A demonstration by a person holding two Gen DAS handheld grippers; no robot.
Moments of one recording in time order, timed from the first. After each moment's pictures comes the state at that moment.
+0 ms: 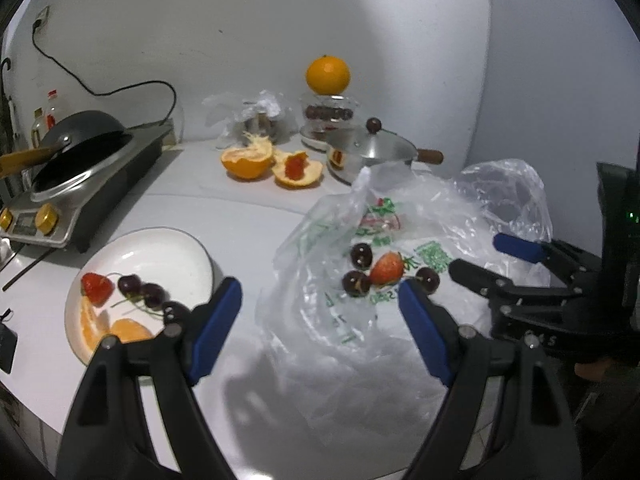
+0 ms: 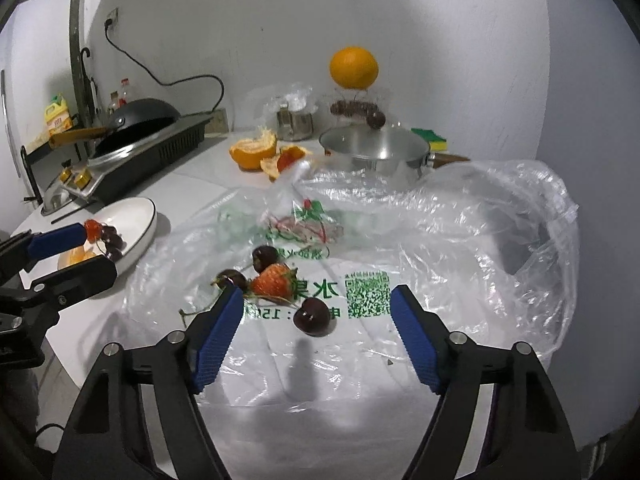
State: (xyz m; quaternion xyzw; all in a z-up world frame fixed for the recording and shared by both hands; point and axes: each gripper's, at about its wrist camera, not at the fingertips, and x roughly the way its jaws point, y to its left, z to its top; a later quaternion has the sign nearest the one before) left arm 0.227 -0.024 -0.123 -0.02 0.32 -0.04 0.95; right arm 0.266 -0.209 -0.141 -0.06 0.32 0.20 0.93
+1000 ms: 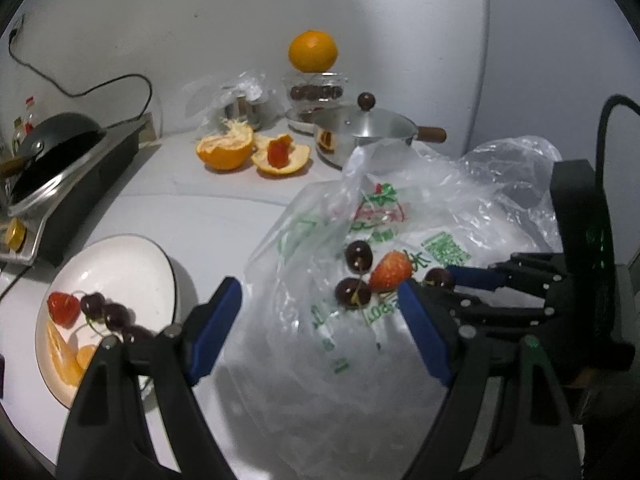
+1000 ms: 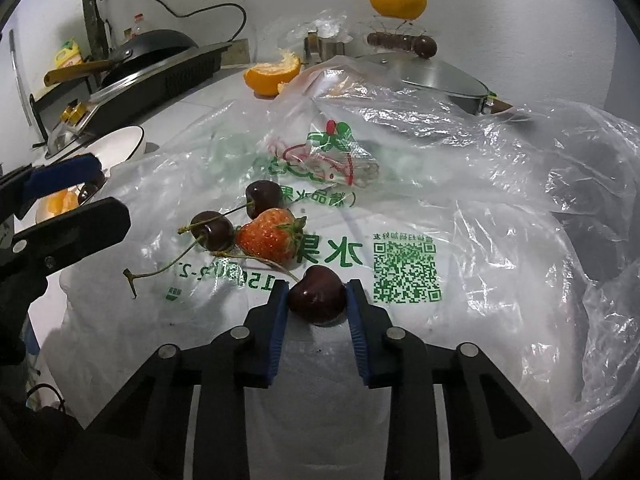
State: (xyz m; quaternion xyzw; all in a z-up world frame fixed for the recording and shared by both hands) left arm 0.271 -0.038 -0.149 0.01 0.34 -0.05 0.94; right arm 0.308 -0.188 -0.186 -0.11 0.40 0.25 0.88
